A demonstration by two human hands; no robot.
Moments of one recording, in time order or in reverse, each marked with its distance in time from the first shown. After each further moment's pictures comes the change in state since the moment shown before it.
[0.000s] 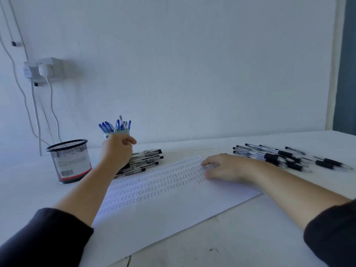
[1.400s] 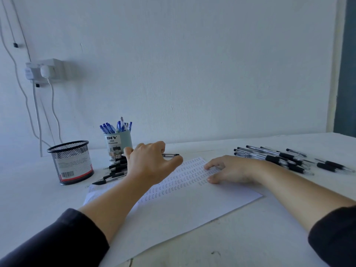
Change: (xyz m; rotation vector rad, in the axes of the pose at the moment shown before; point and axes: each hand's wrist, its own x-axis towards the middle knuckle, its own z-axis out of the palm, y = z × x) left_hand -0.056 0.042 0.026 0.369 -0.083 0.385; right_hand 0.018 0.021 0.001 0.116 -0.045 -0.011
